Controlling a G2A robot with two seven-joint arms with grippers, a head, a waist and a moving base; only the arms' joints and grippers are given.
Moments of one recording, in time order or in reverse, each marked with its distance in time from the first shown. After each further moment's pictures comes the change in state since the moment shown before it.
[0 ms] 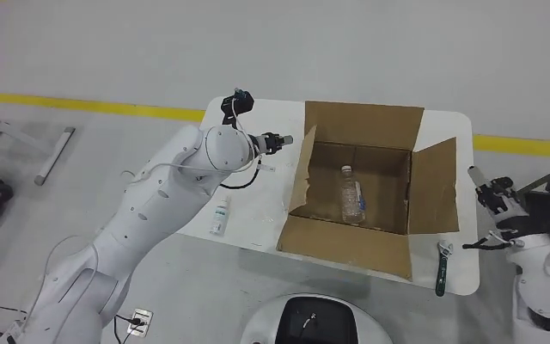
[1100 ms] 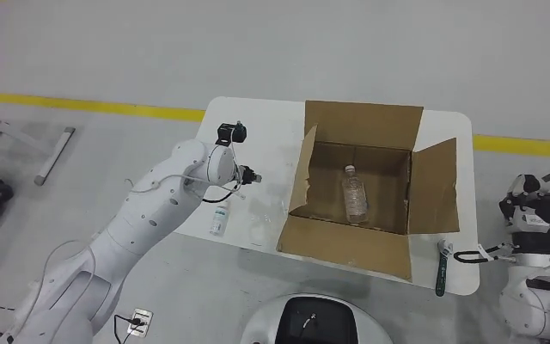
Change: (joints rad) left arm 0.061 0.052 0.041 0.137 0.319 -0.330 -0.330; right arm -0.106 0.020 -0.037 -0.049 -0.606 -0.023 -0.418
